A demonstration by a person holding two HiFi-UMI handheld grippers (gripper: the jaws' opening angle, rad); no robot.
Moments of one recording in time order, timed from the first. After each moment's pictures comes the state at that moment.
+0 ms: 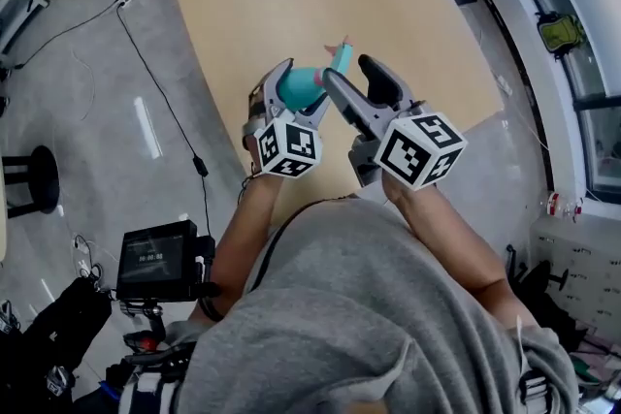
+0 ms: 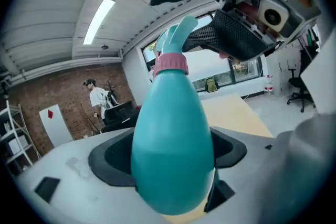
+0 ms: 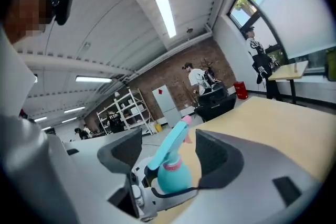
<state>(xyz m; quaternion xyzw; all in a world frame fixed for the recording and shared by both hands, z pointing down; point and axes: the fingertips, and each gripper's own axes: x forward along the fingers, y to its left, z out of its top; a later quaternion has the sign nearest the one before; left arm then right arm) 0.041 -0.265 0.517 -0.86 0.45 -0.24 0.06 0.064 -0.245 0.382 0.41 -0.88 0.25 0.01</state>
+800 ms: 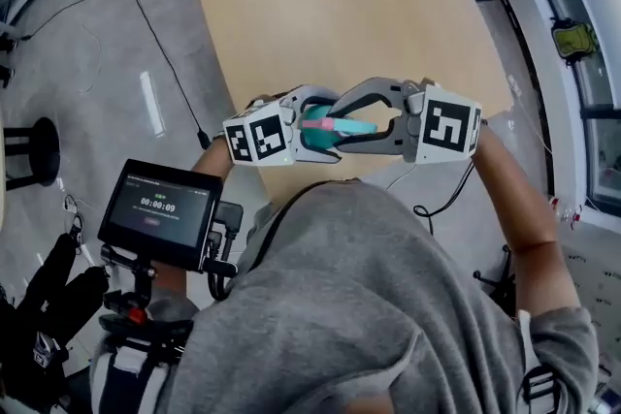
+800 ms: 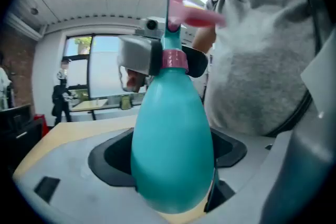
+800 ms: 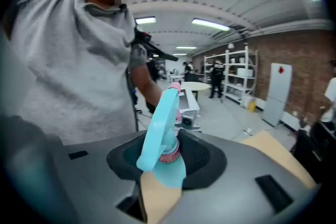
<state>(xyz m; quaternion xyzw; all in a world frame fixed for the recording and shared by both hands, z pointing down) 0.085 -0.097 0.499 -0.99 -0.05 -0.16 0.03 0.024 -0.087 0.413 -0.19 -0.94 -0.04 0.28</state>
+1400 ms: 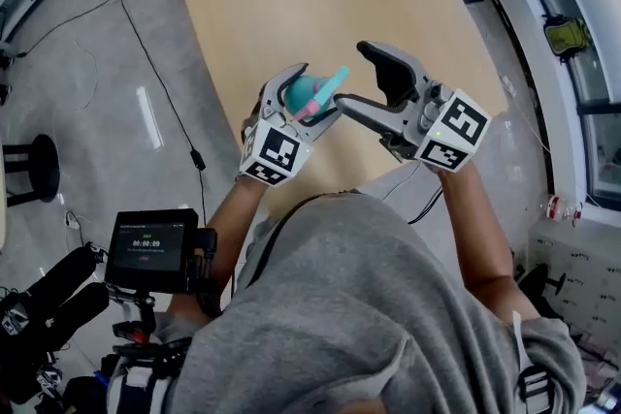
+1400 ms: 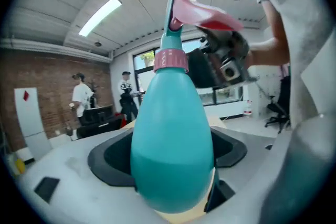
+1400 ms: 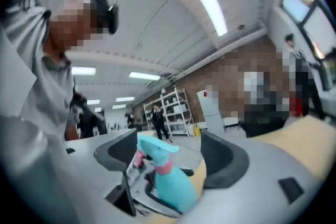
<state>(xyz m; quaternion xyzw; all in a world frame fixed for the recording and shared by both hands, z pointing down) 0.056 -0.220 0.496 -0.93 0.35 -0.14 0.02 0.048 -0.205 0.359 0.14 -0.98 0.11 0.02</state>
